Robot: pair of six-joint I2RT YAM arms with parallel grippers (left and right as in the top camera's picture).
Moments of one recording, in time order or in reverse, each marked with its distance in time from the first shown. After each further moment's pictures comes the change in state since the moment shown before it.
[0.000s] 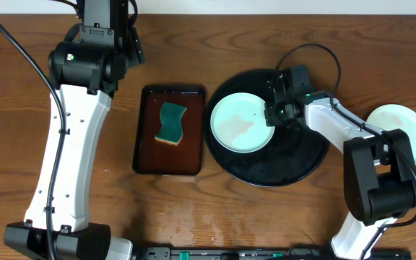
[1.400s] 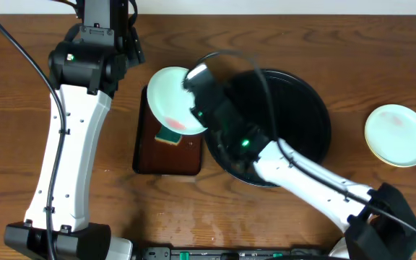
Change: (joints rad) left arm 0.000 0.000 0.000 0.000 -0.006 0.000; right arm 0.612 -0.245 0.033 0.422 0.688 -0.275
